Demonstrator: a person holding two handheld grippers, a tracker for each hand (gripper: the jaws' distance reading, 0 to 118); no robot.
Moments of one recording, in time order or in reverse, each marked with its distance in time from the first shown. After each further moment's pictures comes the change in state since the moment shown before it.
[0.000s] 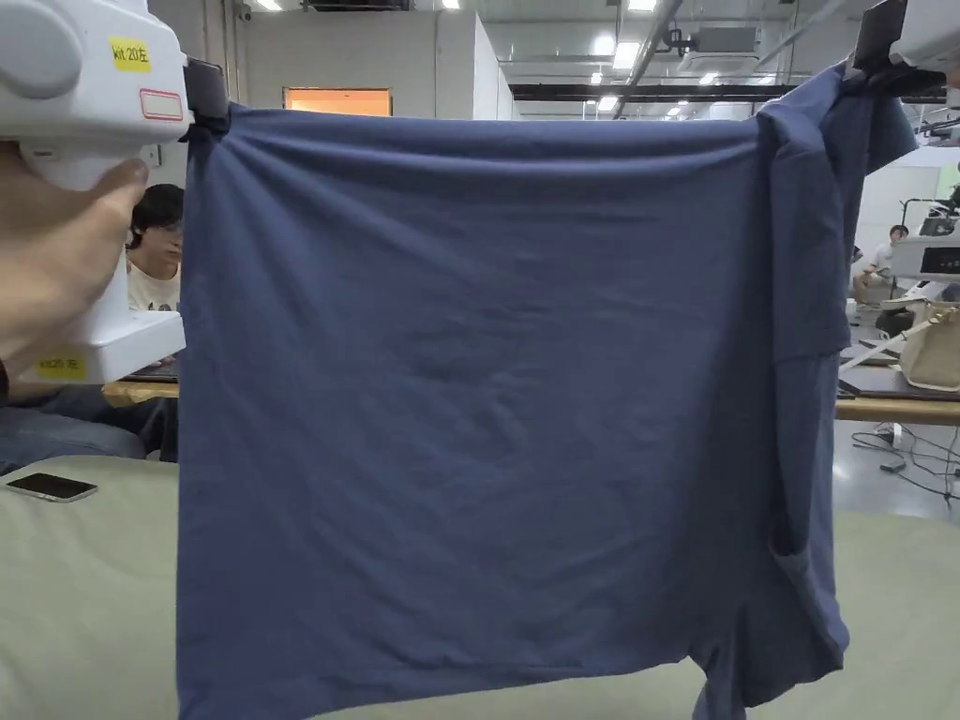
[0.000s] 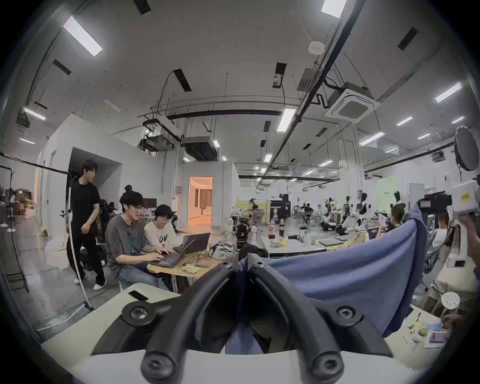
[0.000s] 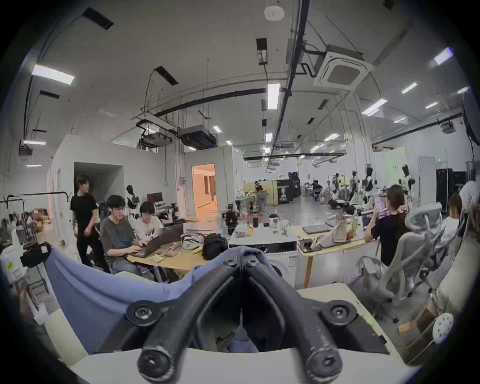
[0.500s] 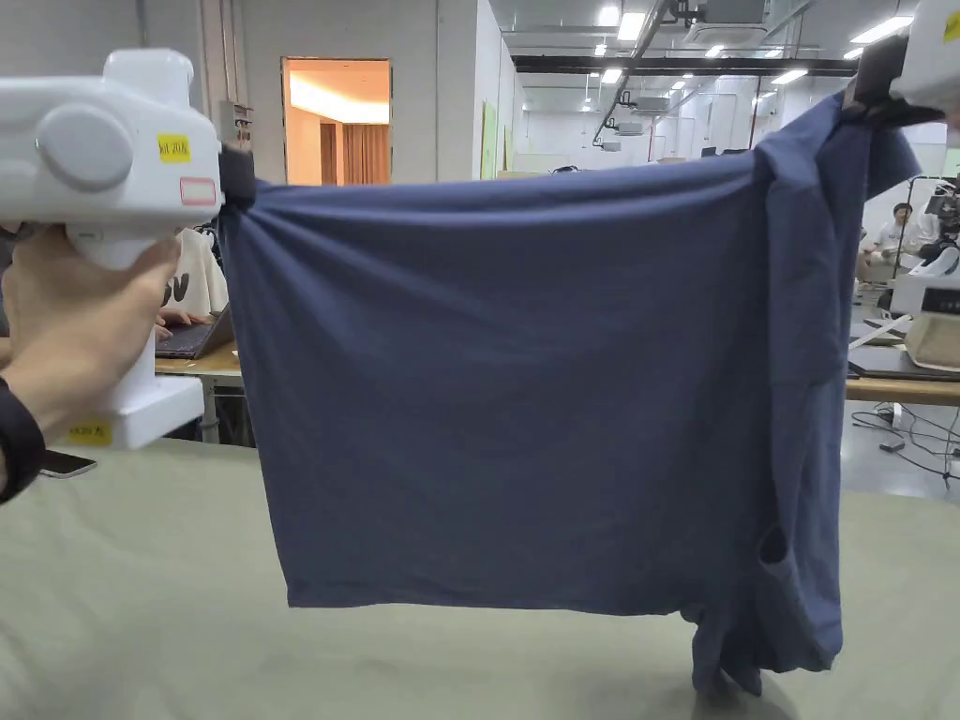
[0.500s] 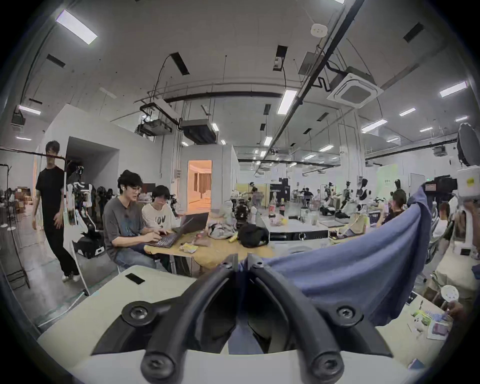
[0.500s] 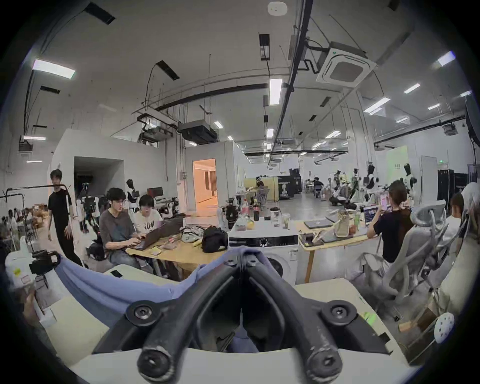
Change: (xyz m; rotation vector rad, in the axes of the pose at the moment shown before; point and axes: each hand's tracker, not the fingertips) left arm -0.002 -0.069 -0.030 -0.134 -0.003 0.001; right arm 0.000 -0.057 0.003 -0.037 0.019 0.010
